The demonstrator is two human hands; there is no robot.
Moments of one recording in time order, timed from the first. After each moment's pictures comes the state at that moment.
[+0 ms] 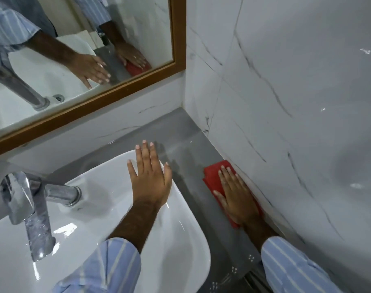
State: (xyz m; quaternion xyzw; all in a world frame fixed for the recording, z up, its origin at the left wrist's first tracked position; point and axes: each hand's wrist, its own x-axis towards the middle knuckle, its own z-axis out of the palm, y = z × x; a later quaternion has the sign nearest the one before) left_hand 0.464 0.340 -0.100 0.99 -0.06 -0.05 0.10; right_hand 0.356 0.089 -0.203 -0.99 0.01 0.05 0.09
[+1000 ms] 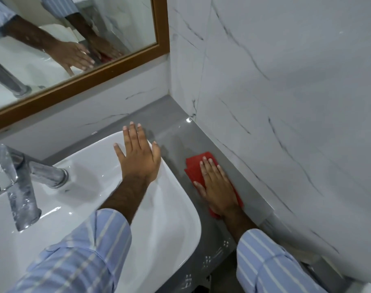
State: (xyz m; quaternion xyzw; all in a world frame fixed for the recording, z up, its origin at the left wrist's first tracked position) left_hand 0.462 0.341 -0.105 0.99 -0.05 -0.04 0.11; right_hand 0.328 0.136 -0.216 -0.99 0.05 0.05 0.07
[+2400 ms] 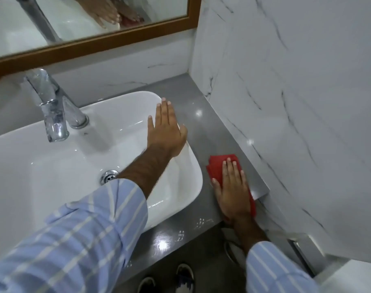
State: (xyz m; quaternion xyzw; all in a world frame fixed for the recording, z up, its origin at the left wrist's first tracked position) left_hand 0.402 0.326 -0.107 0.98 -0.09 -0.06 0.15; right_hand 0.223 0.131 -0.213 -0.99 0.12 0.03 0.07
